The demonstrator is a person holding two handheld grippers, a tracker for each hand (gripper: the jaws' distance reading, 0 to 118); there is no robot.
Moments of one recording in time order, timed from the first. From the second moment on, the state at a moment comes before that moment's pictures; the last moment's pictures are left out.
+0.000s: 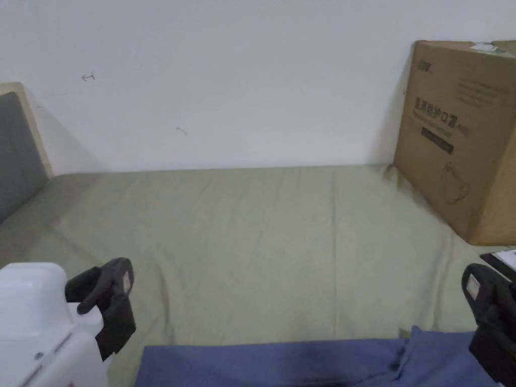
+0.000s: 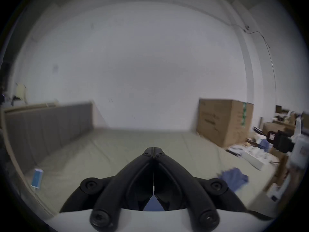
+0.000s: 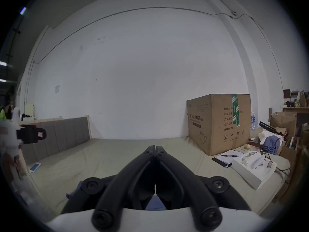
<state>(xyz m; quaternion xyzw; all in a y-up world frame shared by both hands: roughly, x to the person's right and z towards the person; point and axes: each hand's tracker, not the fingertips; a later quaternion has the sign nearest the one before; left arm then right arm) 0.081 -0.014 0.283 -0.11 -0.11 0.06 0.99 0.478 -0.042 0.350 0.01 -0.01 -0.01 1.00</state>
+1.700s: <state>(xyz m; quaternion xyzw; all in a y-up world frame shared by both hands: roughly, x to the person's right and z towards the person) -0.004 -0.137 0.124 -0.57 -0.02 0.10 0.82 0.445 -0.080 0.303 -0.16 0.13 -0.04 0.98</state>
